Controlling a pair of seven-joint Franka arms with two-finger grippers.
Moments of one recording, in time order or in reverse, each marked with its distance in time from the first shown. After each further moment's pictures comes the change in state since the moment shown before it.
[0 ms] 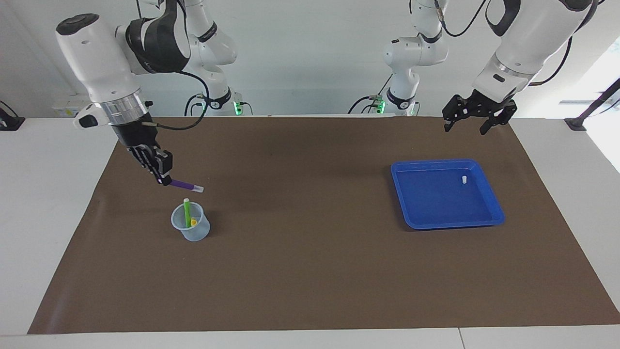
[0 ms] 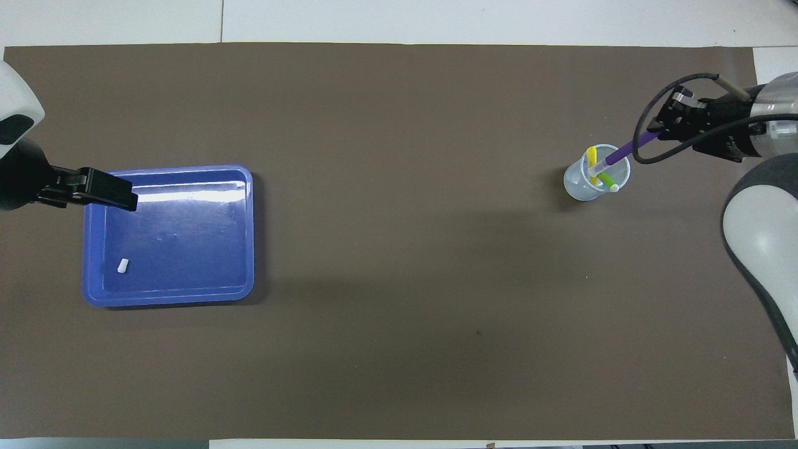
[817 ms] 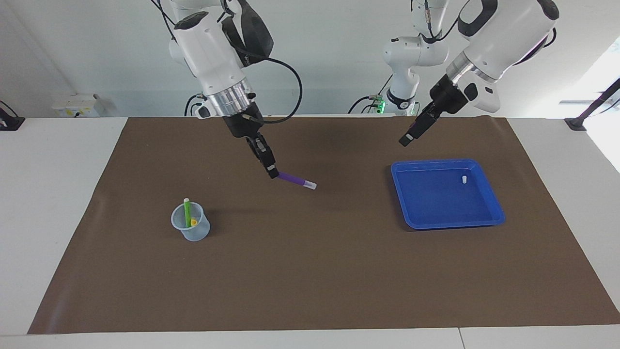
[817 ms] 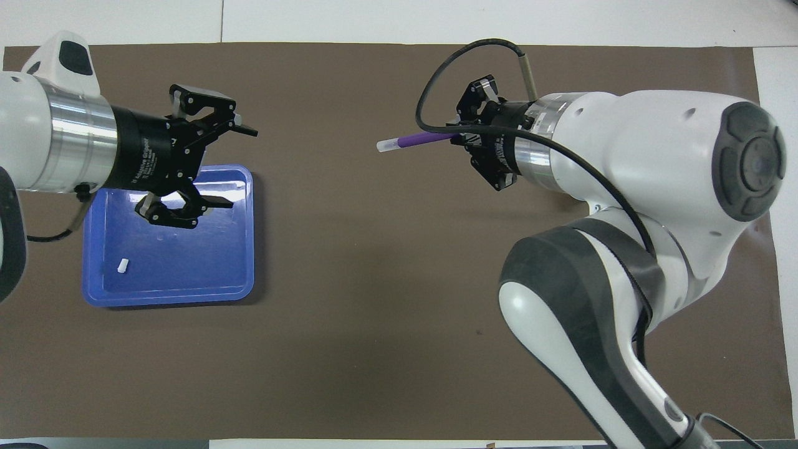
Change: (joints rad) left arm -0.162 0.000 -0.024 -0.082 -0.341 0.365 -1.293; right arm 0.018 0.082 0.400 0.056 0.088 0.248 0.946
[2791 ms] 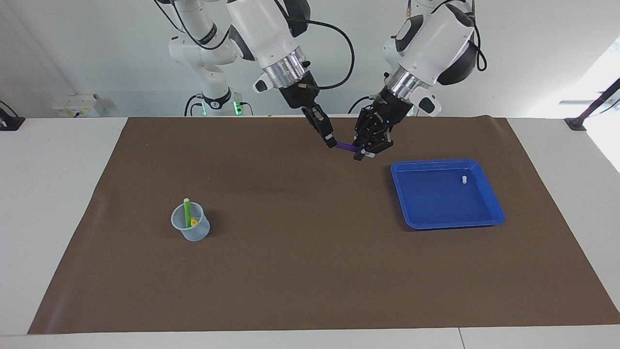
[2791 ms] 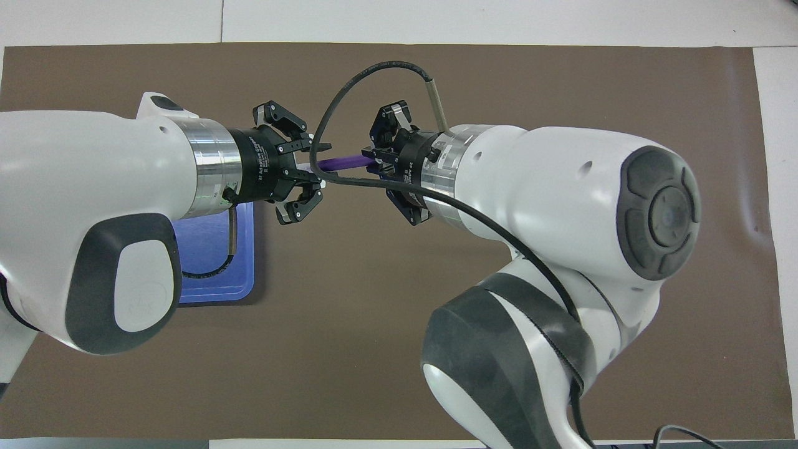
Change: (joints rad) left arm -0.157 0.001 -0.002 -0.147 0.000 0.337 -0.582; right arm 0.006 0.023 0.135 0.066 -0.020 0.007 0.169
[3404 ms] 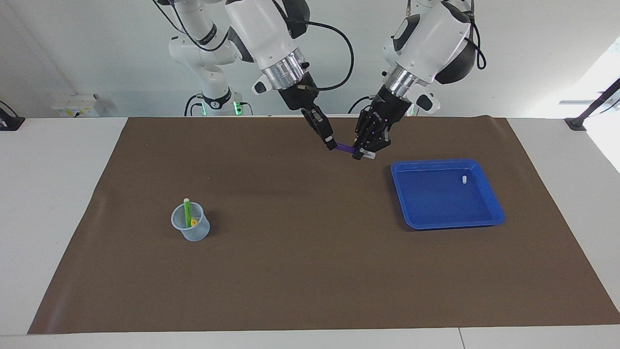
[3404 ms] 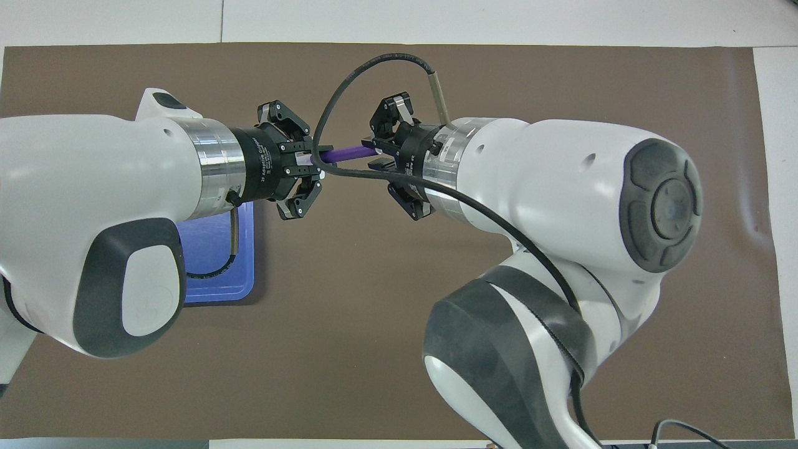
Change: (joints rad) left arm -0.005 -0.001 0.002 -0.001 0.036 0.035 0.025; right arm 0.000 0.012 0.001 0.011 -0.017 -0.002 0.000
